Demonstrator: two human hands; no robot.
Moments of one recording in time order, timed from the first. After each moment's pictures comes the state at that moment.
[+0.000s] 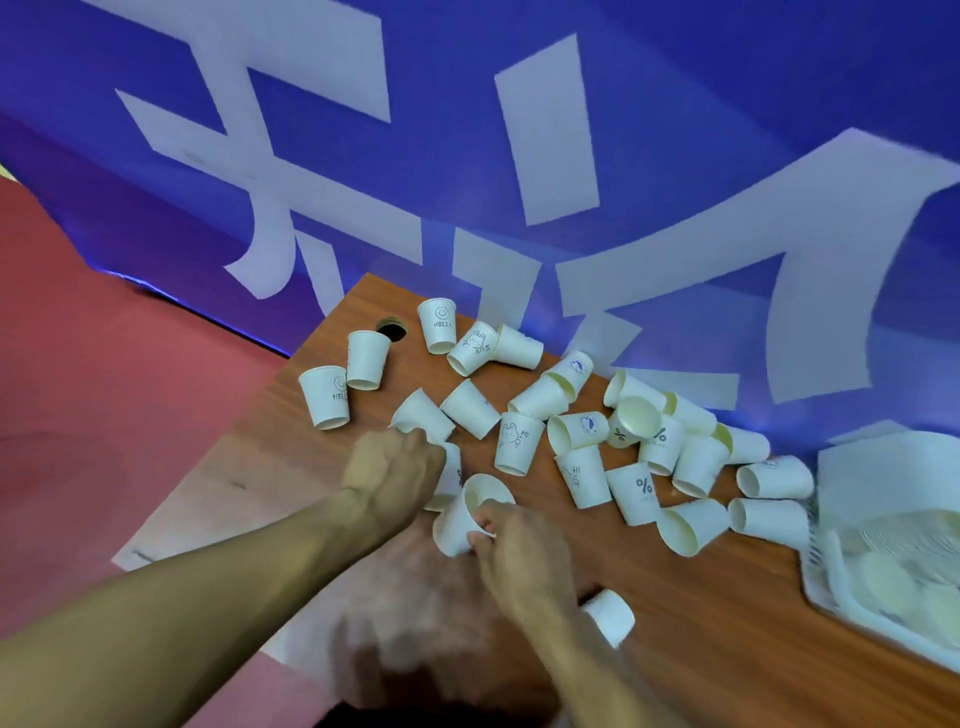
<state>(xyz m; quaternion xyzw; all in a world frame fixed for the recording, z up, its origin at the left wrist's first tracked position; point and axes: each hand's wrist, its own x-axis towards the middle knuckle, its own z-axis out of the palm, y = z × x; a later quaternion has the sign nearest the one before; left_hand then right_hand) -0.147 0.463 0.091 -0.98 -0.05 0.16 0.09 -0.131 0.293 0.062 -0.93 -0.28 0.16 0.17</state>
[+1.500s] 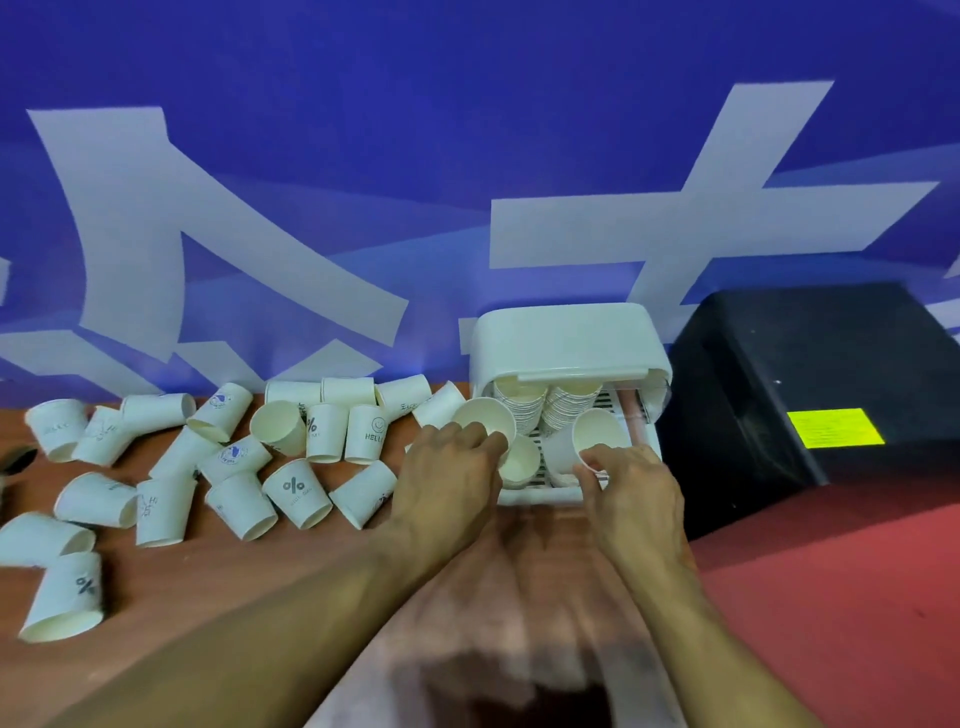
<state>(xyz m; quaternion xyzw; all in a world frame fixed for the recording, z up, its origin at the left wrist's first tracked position) 0.011 -0.044 0.102 -0.98 0.19 -0.06 -0.04 -0.007 -0.242 0.076 -0.97 0.03 -0.13 0.23</state>
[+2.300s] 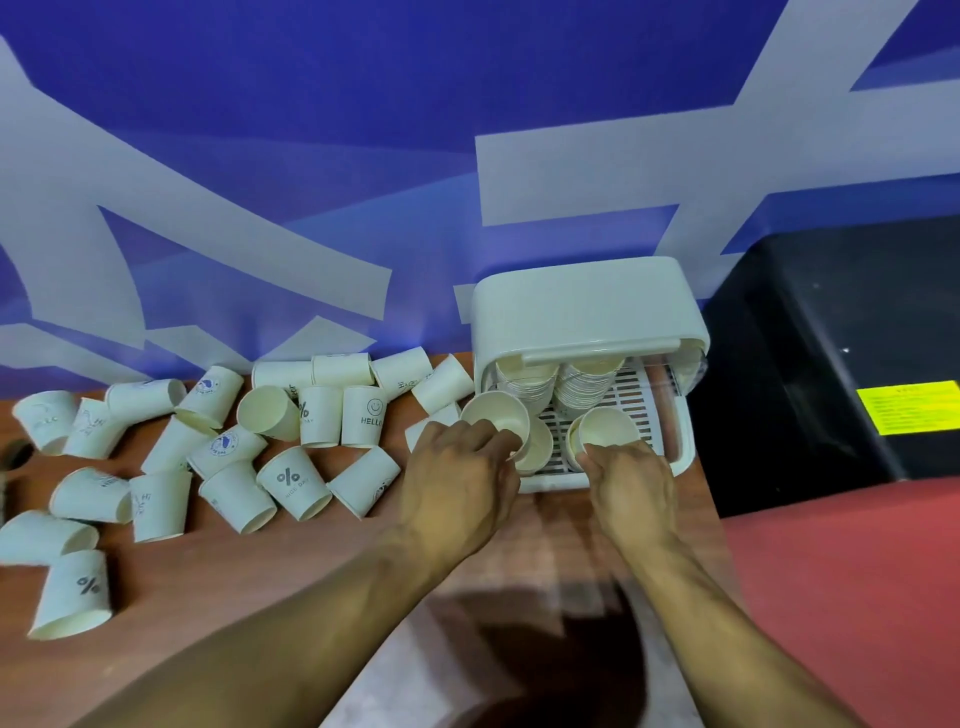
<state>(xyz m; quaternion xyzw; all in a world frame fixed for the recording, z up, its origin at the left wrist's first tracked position) 0.031 -0.051 0.053 -0.97 0.18 -0.05 -0.13 0.036 -0.251 -0.005 -0.99 0.00 0.00 0.13</state>
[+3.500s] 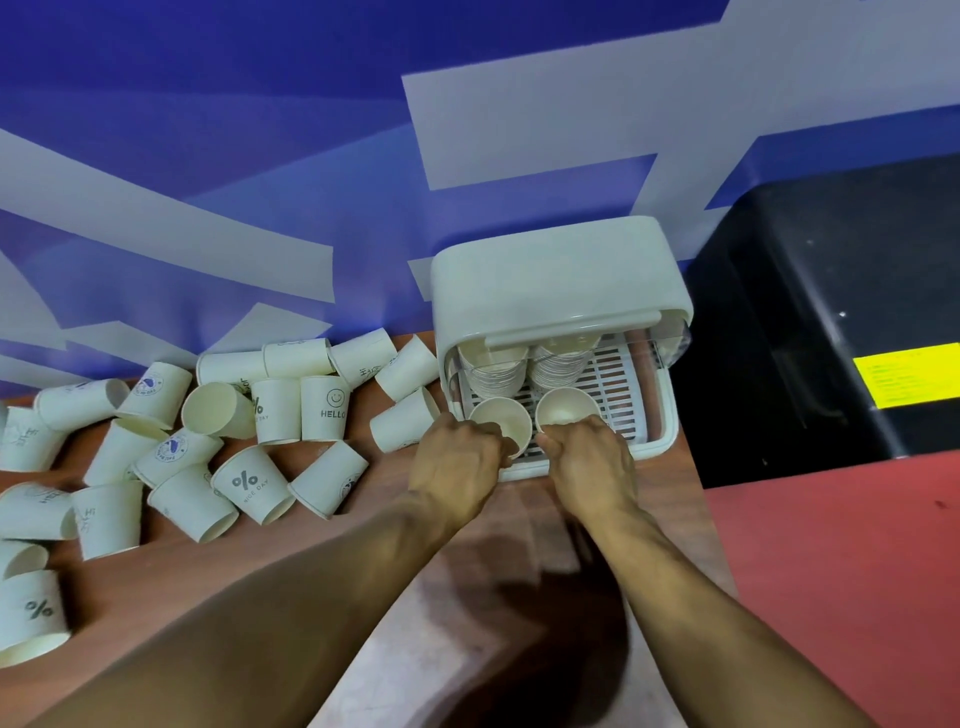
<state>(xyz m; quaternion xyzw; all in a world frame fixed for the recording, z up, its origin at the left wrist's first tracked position) 0.071 -0.079 -0.003 -0.96 0.27 0.11 0.00 0.057 -0.241 -0.015 -0.96 0.07 0.16 0.21</state>
